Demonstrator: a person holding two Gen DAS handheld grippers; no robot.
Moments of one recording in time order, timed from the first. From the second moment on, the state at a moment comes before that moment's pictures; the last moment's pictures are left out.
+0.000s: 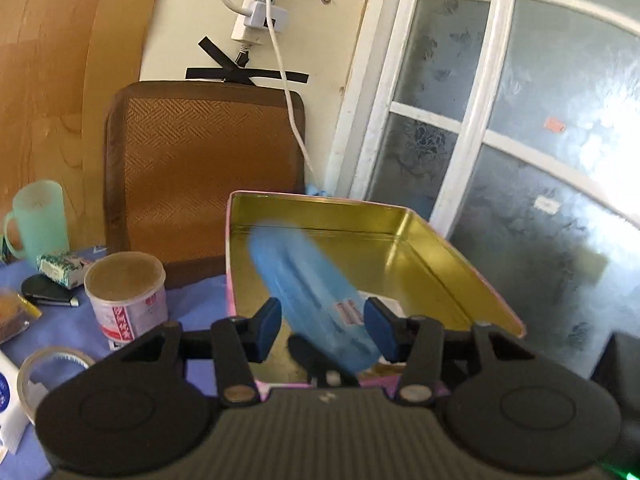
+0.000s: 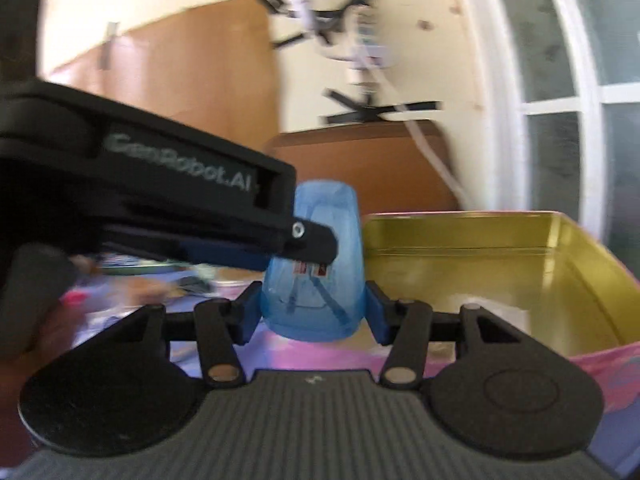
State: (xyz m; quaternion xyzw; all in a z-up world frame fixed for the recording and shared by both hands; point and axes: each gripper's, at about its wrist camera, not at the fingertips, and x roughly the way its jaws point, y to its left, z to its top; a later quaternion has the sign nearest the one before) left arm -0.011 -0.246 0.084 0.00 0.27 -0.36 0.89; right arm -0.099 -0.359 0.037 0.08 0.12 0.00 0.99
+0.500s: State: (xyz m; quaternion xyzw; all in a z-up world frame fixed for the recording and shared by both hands) left arm -0.033 -0.058 0.048 -0.05 0.27 -0.20 0.94; right arm -0.115 -0.359 0.034 0.09 0.06 -0.04 0.99
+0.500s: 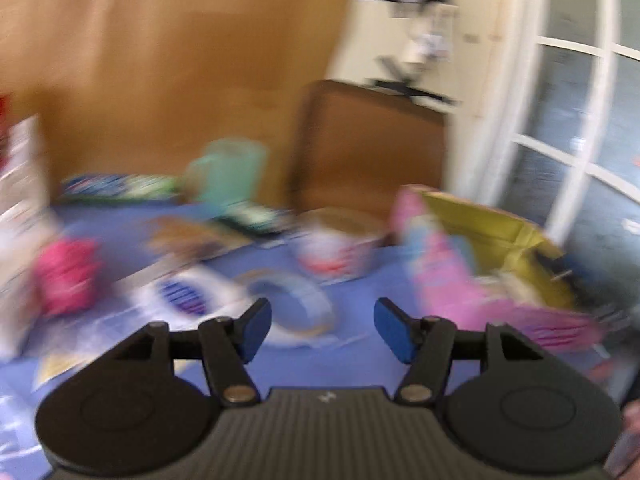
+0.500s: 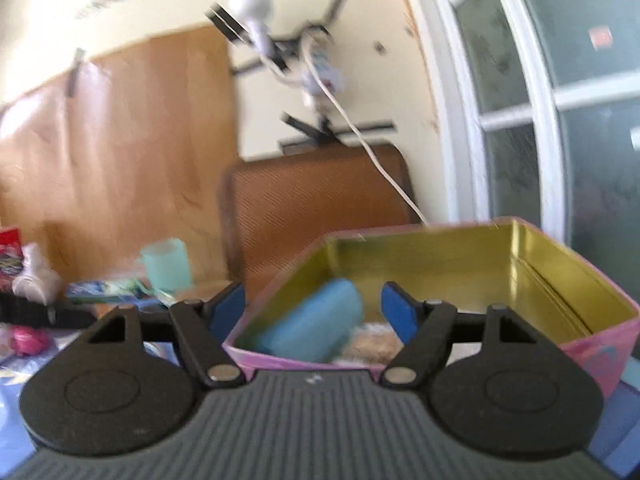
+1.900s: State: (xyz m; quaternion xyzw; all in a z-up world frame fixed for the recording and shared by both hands) left arm -0.050 0.039 0.022 -0.14 0.33 -0.17 0.92; right arm -0.141 -0.238 0.007 -0.04 0.22 0.27 0.94
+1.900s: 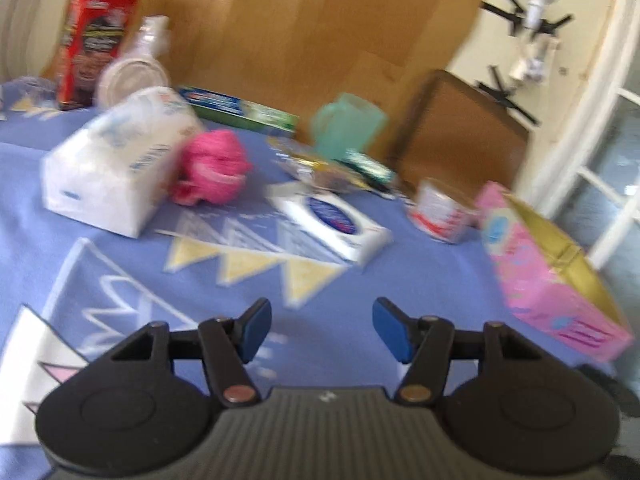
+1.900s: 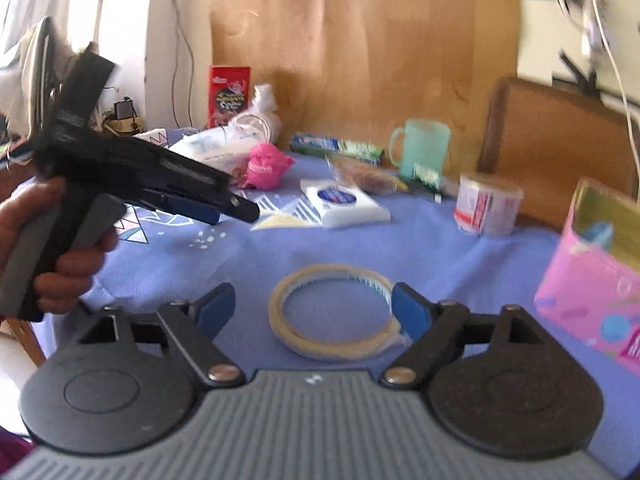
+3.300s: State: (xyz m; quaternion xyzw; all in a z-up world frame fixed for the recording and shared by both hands) left arm -0.016 -0.251 0.069 0.04 0.27 -0.33 0.91; right arm -0.124 -0.445 0.007 0.11 0.12 -0.14 0.98
